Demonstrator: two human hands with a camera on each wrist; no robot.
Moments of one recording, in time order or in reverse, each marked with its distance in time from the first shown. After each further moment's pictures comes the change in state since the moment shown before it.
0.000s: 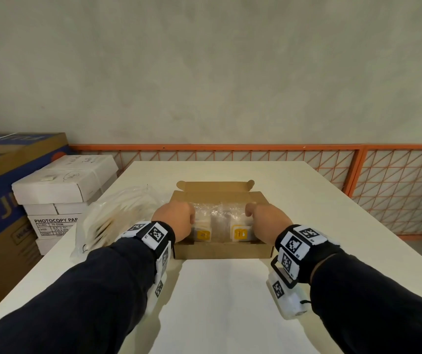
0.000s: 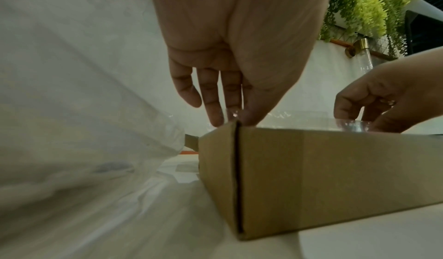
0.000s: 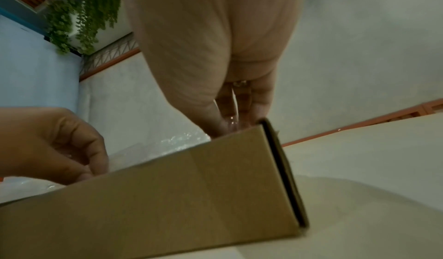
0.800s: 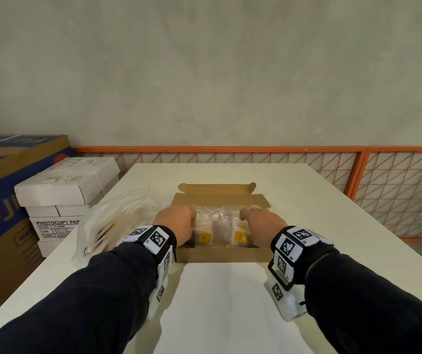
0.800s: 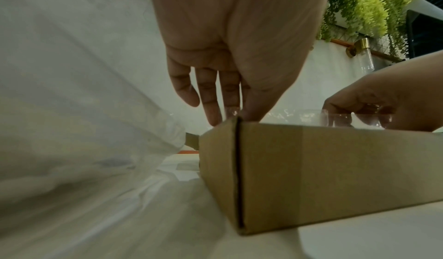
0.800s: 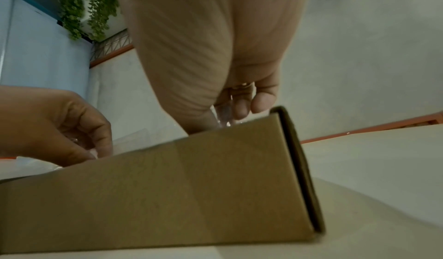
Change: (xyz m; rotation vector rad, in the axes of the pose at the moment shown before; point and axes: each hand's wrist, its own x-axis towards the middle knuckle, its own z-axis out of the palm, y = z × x) left_hand 0.000 -0.002 0.004 0.005 0.006 -0.011; right_hand 0.009 -0.004 0.006 -0.093 -0.089 -0.093
